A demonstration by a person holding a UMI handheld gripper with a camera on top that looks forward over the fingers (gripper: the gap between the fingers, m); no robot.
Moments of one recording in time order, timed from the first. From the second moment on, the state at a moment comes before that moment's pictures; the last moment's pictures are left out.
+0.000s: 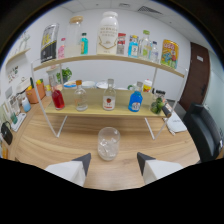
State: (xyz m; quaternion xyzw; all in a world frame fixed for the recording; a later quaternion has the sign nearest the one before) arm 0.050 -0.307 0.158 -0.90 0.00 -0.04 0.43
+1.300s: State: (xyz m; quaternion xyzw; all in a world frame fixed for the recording) arm -0.143 -0.130 0.185 -0.81 0.00 0.03 0.58
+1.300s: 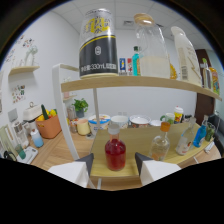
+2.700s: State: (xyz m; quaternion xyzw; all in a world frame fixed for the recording) arm -0.053 -0.211 0.188 -0.74 0.27 0.33 0.52
